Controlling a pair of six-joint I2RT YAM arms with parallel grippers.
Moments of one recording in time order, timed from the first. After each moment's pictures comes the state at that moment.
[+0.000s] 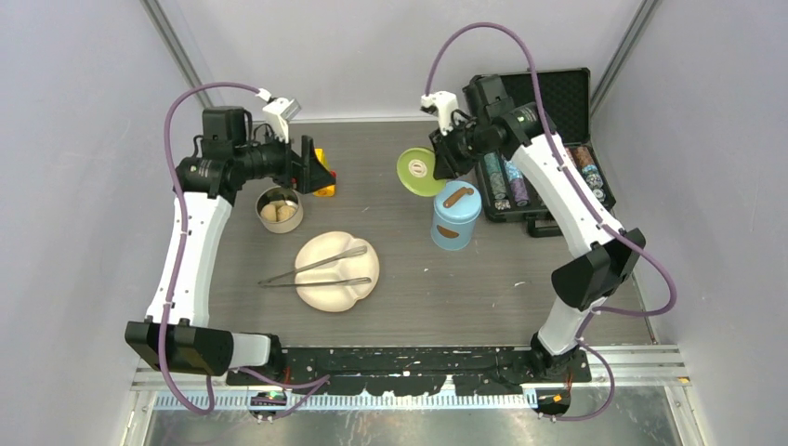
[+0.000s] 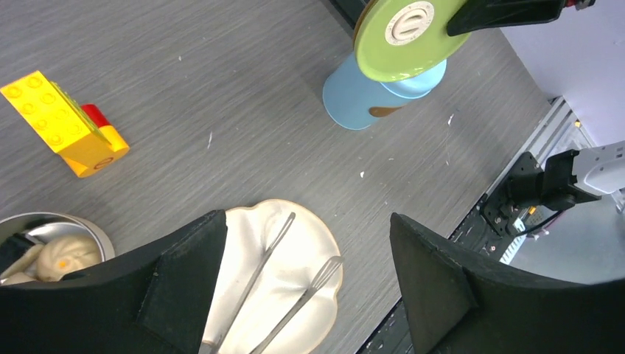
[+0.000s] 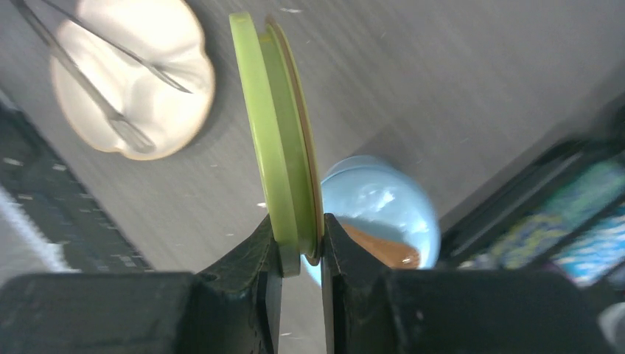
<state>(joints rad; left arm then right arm) -0.08 1.33 1.59 -0.91 0.73 0.08 0.49 1.73 1.97 -1.09 -0.33 -0.31</state>
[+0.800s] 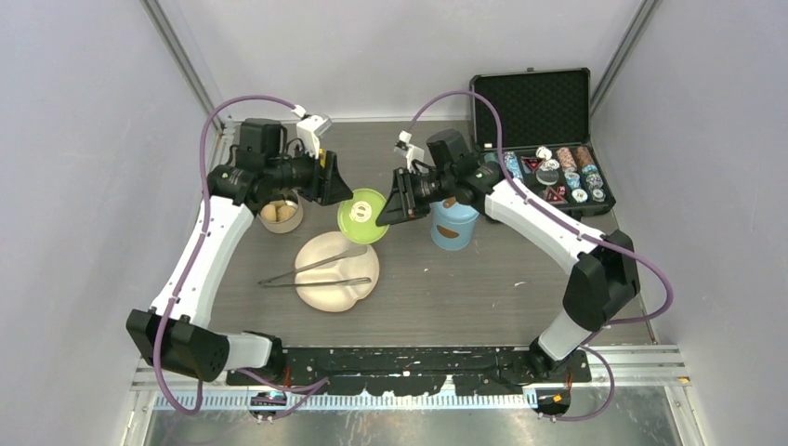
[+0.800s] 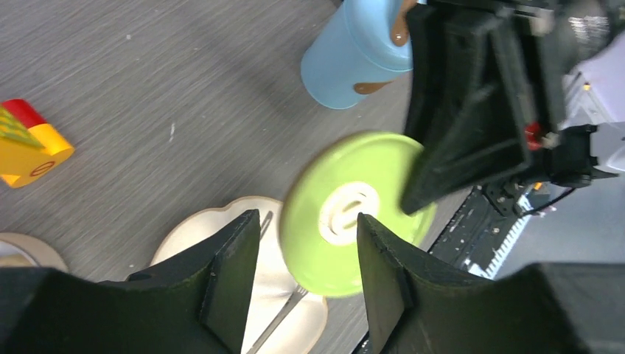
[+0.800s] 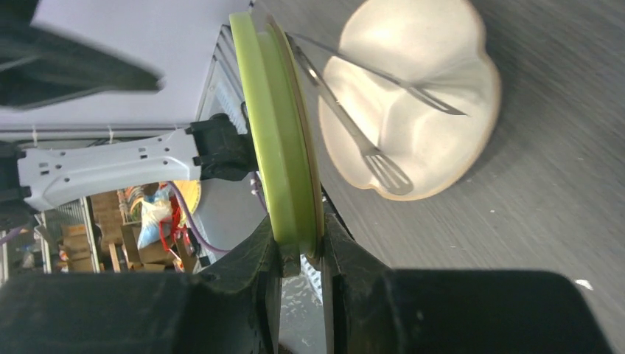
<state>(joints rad) -0.24 1.31 1.42 -0.77 0.66 0.02 0.61 1.63 1.42 -0.48 -0.74 0.53</state>
